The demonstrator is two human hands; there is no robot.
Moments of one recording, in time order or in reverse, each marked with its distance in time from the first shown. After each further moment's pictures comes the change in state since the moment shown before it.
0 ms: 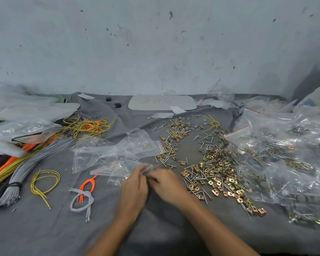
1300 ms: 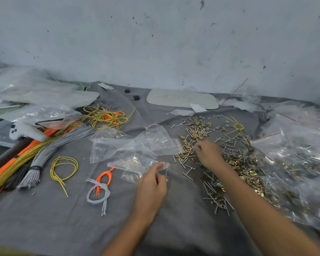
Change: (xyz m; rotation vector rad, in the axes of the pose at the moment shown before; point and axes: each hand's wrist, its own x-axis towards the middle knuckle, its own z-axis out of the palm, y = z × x) left_hand 0.001 -0.001 0.000 -0.066 0.054 -0.034; right_hand 0.081 0.090 -0.052 -0.228 0.099 0.372
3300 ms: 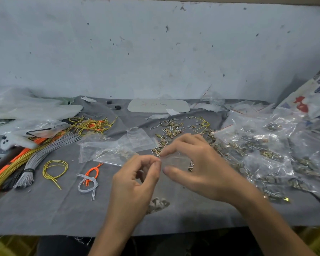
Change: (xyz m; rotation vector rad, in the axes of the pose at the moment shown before) left_hand -0.103 0.137 -0.090 -0.346 -0.001 0.369; right_hand -0.255 -0.069 -0.166 0.293 0.134 -0.564
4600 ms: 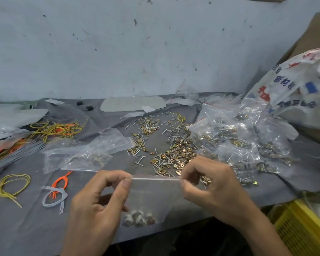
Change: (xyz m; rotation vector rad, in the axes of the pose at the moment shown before) left_hand -0.017 0.011 -0.009 -0.015 -0.066 0.031; right_hand -0.073 0.027 -0.012 0.118 0.248 0.079
